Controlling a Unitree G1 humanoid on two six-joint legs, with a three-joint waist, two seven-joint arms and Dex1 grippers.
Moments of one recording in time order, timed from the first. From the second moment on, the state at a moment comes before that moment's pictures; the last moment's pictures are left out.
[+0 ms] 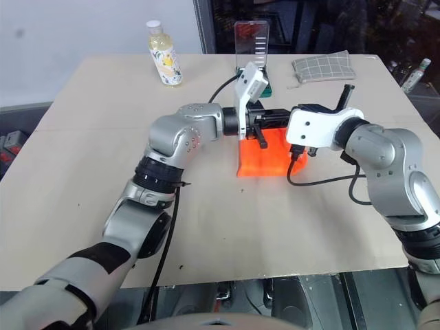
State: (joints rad) left arm -1.06 0.16 -0.20 0.25 -0.42 0.73 -0.82; right arm -0.56 -0.84 0.16 -0.46 -0.37 0.39 0.75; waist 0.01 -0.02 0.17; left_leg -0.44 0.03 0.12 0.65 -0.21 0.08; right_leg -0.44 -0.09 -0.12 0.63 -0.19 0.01
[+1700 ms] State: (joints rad) left arm -1.01 0.00 -0.32 0.76 -0.10 0.22 -0.82; right arm -0.66 -0.74 -0.13 -0.25 -0.25 0.68 0.55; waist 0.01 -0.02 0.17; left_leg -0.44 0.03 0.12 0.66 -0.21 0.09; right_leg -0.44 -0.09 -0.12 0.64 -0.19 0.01
